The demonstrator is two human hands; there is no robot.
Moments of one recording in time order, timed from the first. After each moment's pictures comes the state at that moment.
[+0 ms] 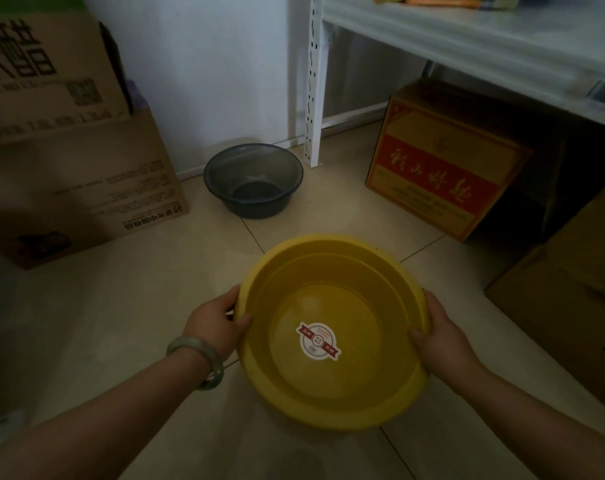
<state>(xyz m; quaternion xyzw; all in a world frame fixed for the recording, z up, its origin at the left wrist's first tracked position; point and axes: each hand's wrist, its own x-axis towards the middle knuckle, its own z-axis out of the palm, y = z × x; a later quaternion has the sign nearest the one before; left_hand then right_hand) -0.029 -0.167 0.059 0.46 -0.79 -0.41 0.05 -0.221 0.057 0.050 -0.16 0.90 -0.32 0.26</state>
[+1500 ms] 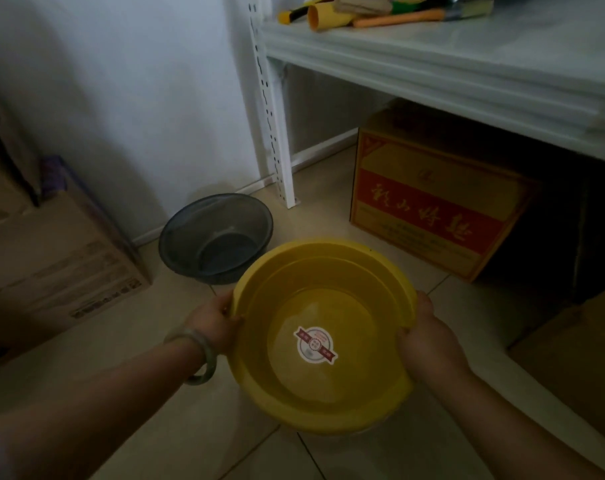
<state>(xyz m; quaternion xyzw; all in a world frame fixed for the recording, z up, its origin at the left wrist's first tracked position) -0.194 -0.258 0.061 0.48 -0.79 -0.38 -0.03 -0.350 -0.023 0.032 -0.11 0.93 -0.28 0.22</state>
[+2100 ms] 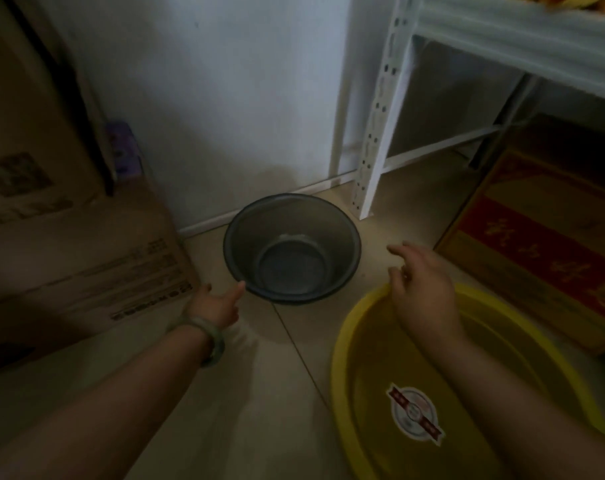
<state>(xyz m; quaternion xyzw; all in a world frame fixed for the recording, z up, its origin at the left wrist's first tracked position) -0.172 -0.453 -0.011 0.59 -0.48 -0.62 0.16 -0.342 -0.248 0.060 -0.30 0.90 -0.30 0.02</state>
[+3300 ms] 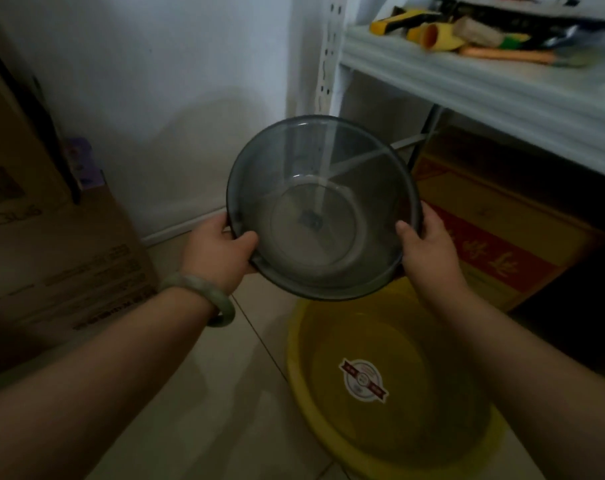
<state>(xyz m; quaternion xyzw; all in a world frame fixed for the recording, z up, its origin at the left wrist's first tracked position) -0.196 -0.361 0.142 0.35 -0.66 -0.62 0.25 -0.361 -0.190 0.129 -0.14 0.82 -0.55 0.09</state>
